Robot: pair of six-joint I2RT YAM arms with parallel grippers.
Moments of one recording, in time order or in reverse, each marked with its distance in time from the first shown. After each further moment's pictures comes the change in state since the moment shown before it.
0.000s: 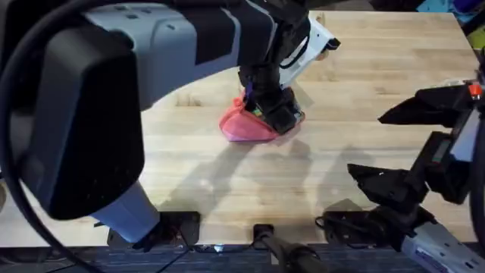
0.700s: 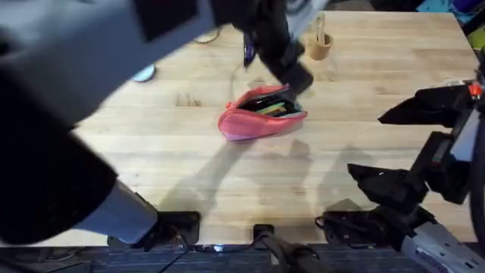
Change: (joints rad) left arm 0.048 -0.081 0.200 0.008 -0.010 0.001; right arm 0.000 0.000 0.000 0.000 0.000 0.000
